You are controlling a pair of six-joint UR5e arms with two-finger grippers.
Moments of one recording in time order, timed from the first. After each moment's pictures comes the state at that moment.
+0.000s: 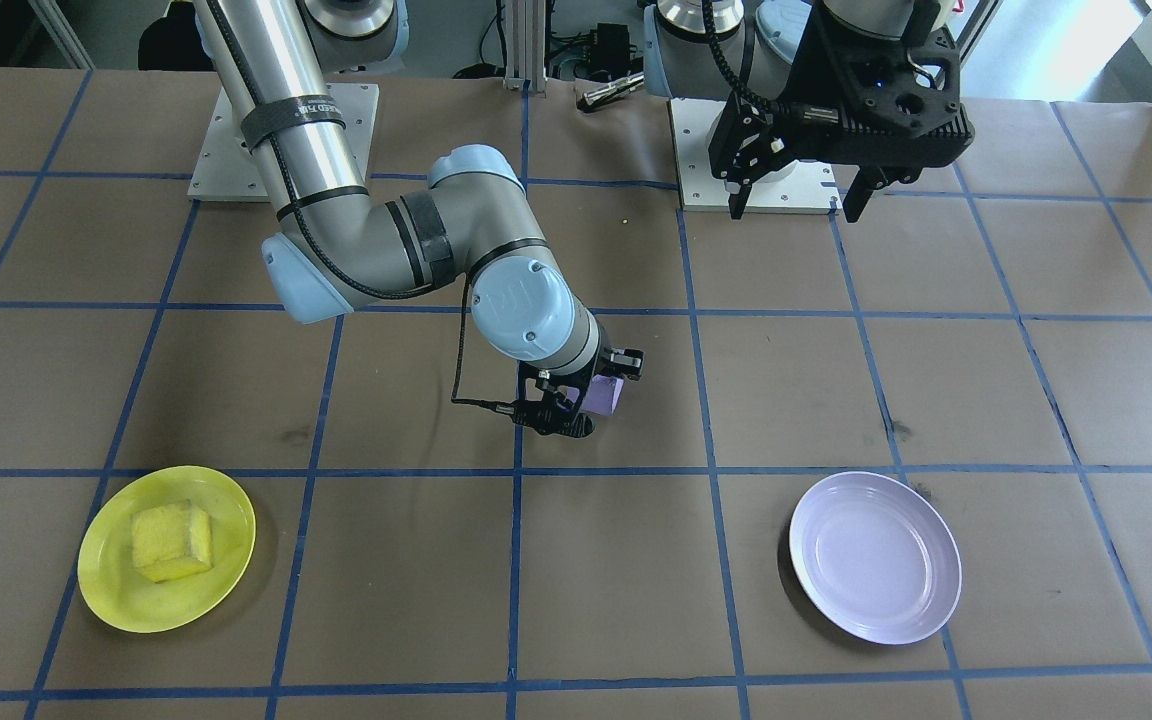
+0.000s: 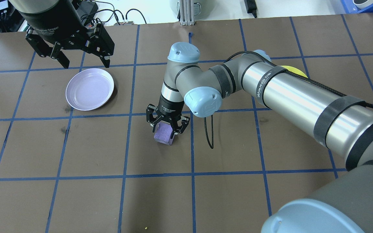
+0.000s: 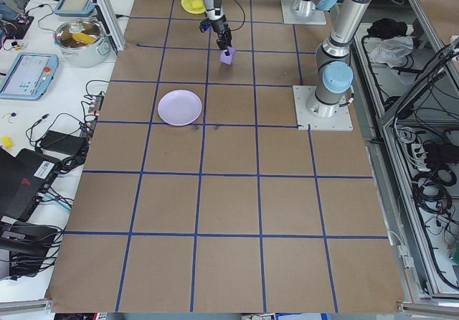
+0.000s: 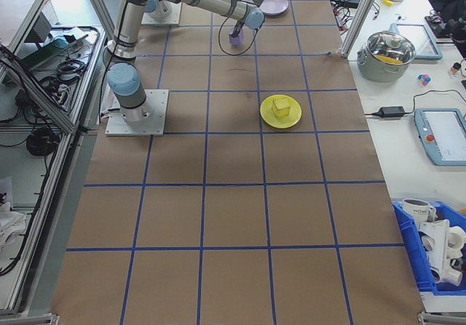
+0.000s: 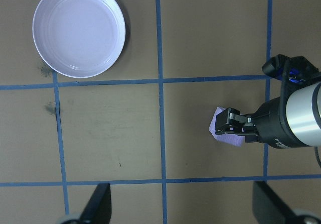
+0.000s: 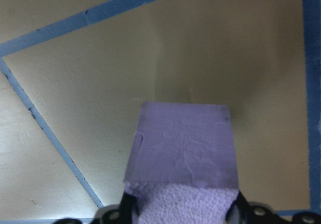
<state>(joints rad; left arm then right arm) -1.63 -1.58 -1.40 -1.70 1.60 -0.04 1.99 -1.05 1.60 -1.93 -1.15 0.68</state>
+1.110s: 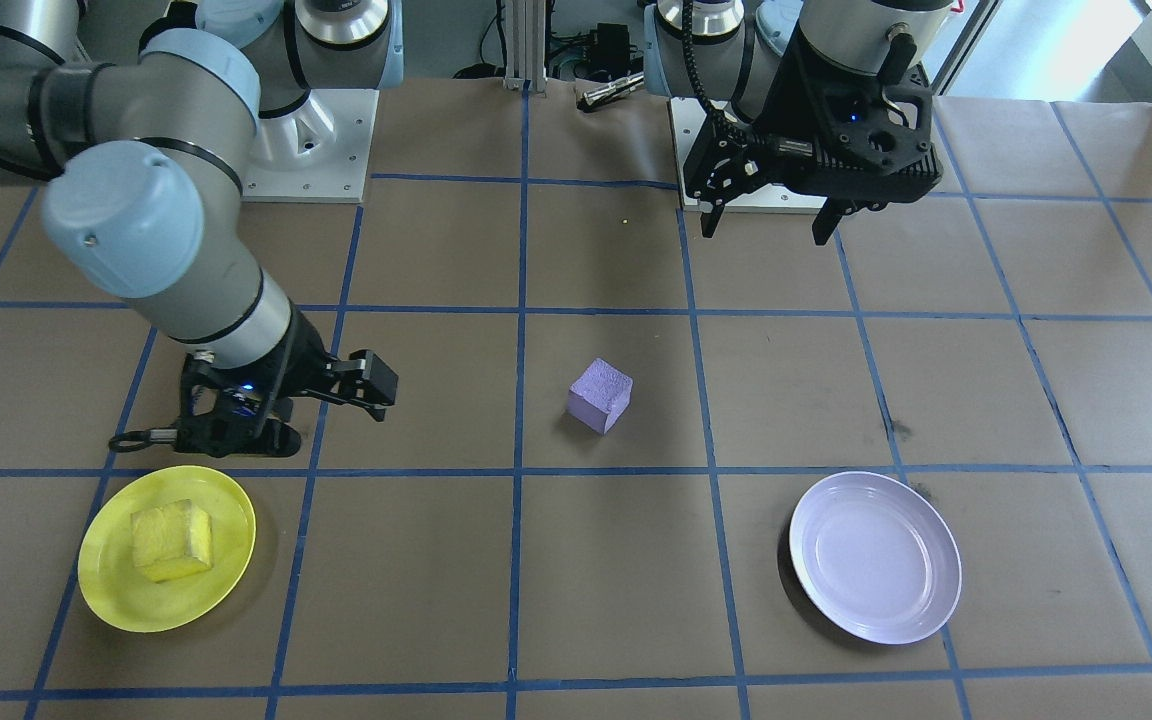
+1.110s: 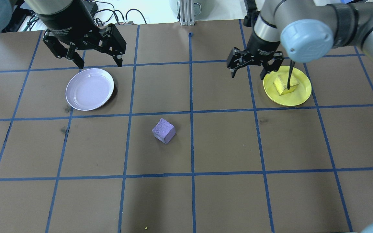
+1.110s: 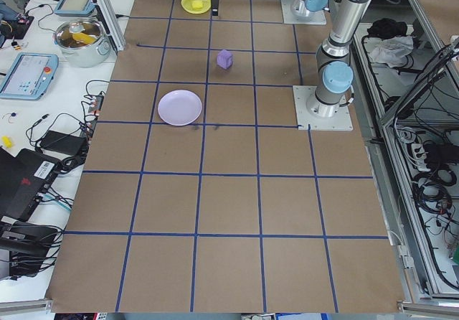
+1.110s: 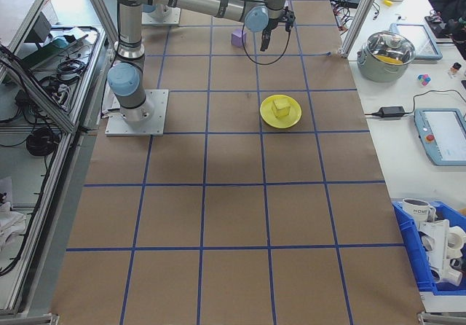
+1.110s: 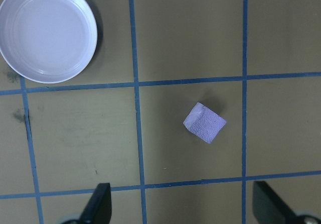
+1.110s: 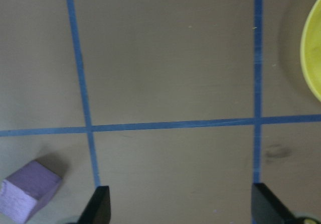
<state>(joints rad) -1.64 -1.61 -1.40 -1.68 1.53 -0.05 1.61 -1.30 1.57 -1.79 -1.43 0.08</state>
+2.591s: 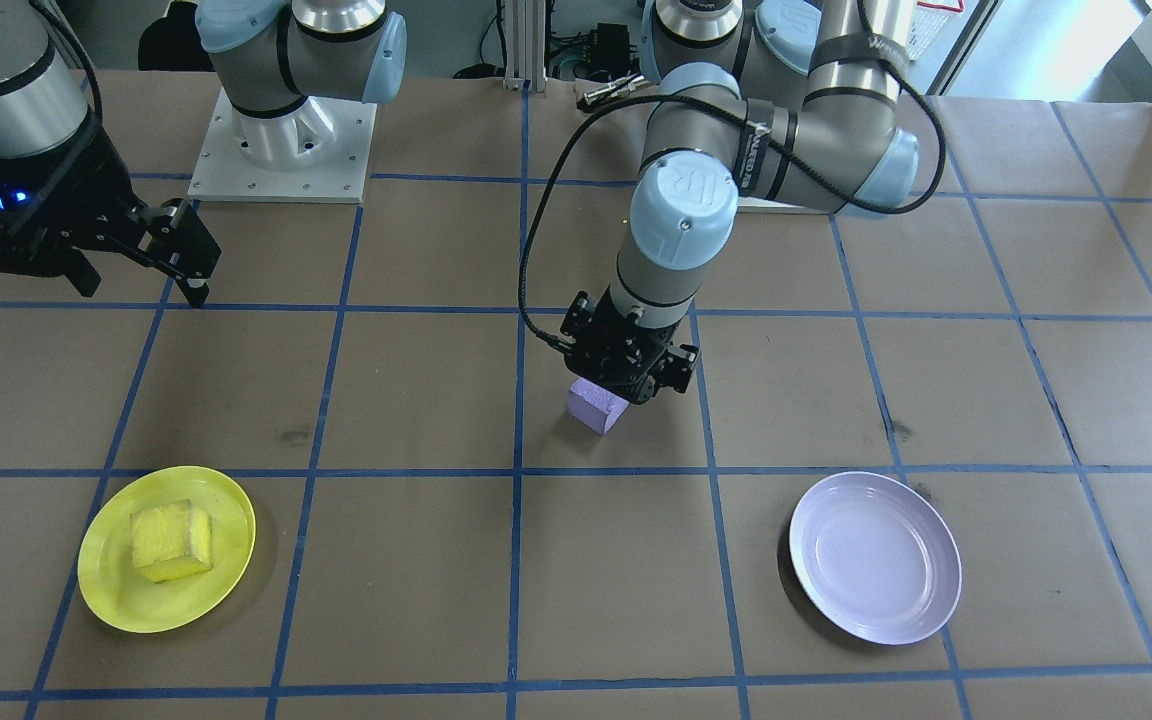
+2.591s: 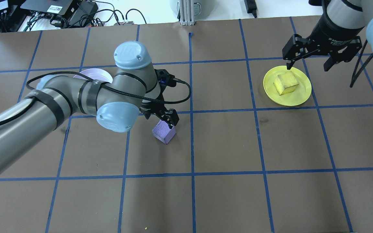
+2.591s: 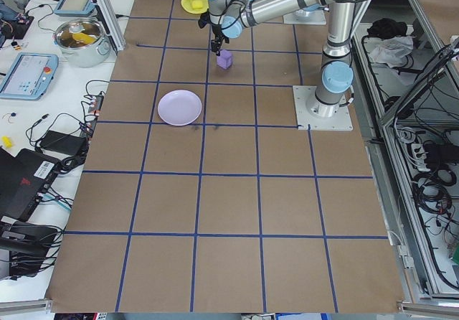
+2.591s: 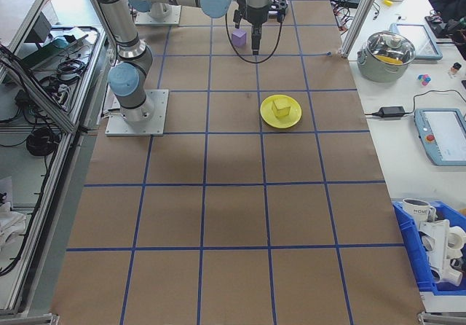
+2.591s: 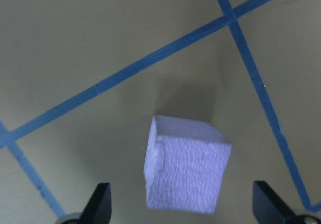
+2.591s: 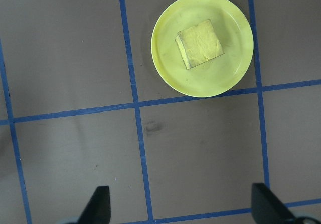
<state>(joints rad) -1.81 -1.84 -1.87 -1.08 1.51 0.23 1.45 -1.59 1.64 -1.69 -1.57 -0.01</state>
